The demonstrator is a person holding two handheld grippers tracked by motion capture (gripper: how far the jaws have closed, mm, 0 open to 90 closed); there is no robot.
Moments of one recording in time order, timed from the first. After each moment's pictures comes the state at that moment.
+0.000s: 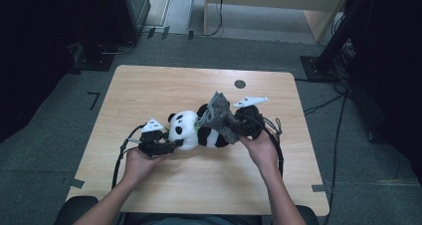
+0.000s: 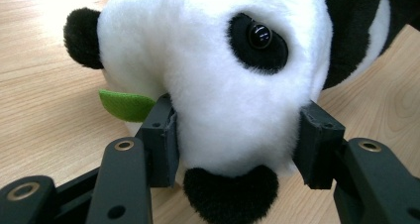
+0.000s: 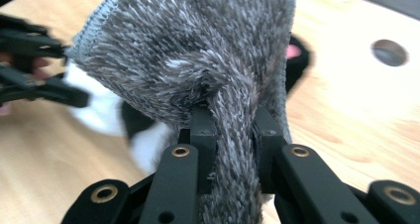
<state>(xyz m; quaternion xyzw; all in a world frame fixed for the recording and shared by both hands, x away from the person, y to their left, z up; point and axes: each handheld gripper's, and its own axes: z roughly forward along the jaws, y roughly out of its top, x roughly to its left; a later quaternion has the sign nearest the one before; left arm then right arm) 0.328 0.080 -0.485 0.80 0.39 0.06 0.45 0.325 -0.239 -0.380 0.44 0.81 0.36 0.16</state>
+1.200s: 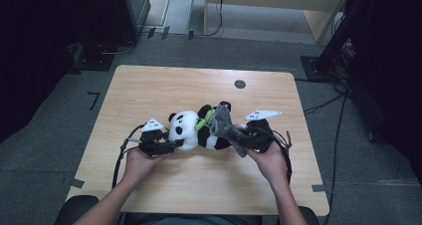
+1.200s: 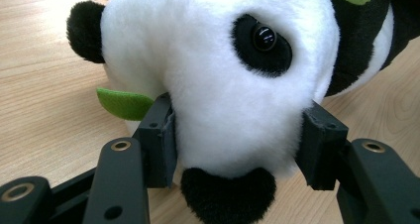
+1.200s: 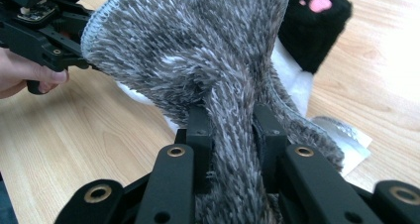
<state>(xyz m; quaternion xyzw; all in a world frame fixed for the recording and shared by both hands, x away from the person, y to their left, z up) 0.328 0.079 -0.484 0.80 0.40 0.06 0.45 0.298 -0.264 -0.405 0.43 0.80 0.41 0.08</state>
